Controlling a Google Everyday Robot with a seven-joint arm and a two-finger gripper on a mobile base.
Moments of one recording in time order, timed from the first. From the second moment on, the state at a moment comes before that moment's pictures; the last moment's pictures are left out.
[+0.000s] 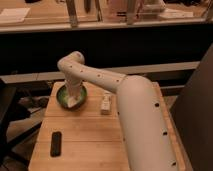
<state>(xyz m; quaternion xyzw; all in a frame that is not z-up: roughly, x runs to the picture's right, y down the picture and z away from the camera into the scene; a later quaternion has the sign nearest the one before) -0.168 0.033 0.866 -0.24 -0.24 -0.53 0.78</state>
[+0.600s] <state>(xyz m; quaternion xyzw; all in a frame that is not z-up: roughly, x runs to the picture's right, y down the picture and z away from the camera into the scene) -0.166 0.031 0.867 -0.24 -0.24 -0.53 0.78</state>
